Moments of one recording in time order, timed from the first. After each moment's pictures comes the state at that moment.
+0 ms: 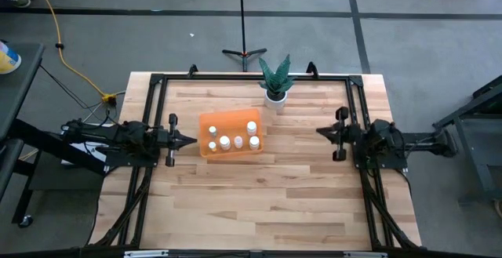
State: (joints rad) left arm -0.16 0.01 0.08 -0.12 -0.20 0.18; right arm -0.01 0.06 0.01 0.20 0.10 -0.14
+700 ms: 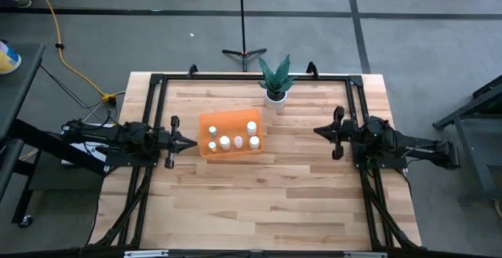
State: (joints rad) left arm -0.16 0.01 0.06 -0.10 -0.14 0.13; right arm -0.20 0.06 0.01 0.05 -0.08 -0.02
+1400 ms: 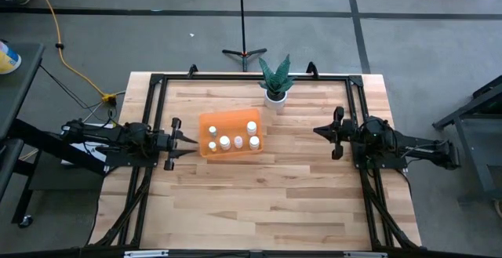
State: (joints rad) left arm -0.16 0.01 0.03 -0.03 -0.08 0.21; right arm -0.20 0.07 0.01 0.03 -0.07 0.00
